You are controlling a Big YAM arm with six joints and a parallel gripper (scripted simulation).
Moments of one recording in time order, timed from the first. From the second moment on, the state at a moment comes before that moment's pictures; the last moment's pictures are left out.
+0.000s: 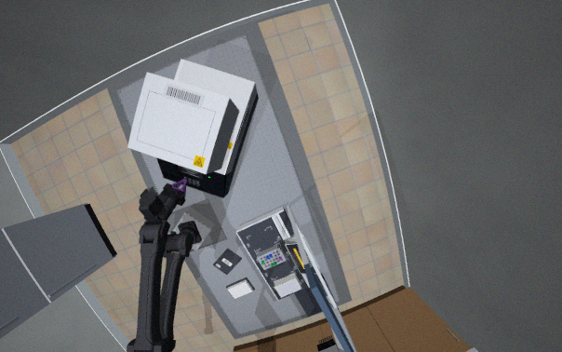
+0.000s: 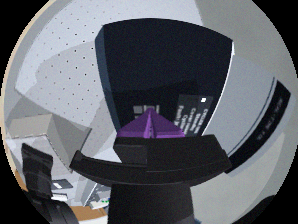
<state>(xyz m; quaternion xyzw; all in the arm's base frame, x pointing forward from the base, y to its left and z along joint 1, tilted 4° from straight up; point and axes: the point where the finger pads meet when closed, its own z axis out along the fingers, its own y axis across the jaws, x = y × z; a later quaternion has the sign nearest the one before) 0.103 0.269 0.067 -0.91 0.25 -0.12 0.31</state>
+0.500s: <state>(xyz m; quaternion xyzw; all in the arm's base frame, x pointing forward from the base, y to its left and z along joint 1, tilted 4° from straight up) 0.102 0.267 0.068 -0.91 0.26 -0.12 0.30</state>
